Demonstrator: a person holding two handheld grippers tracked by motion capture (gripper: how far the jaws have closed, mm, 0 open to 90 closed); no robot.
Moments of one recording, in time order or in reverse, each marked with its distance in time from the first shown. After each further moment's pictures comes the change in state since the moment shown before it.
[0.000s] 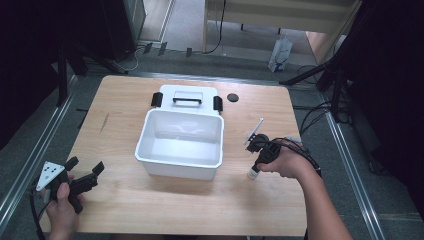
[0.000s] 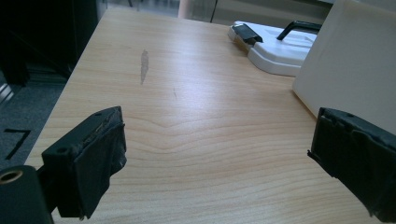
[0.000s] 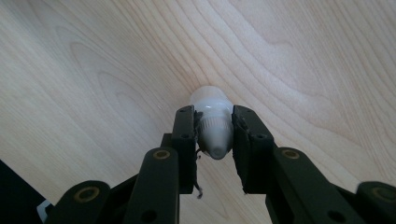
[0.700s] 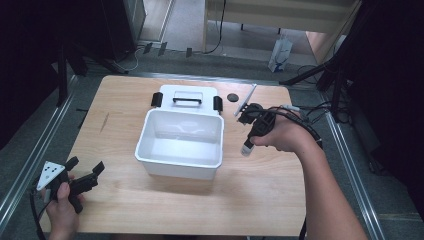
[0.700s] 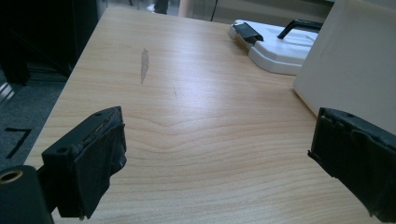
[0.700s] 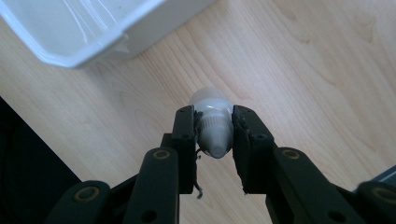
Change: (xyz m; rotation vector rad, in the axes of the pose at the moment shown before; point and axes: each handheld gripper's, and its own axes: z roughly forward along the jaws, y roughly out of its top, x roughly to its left) left arm -0.001 0.000 0.001 0.006 0.006 0.006; right arm 0.010 0.051 -0.092 -0.053 -0.026 -0.059
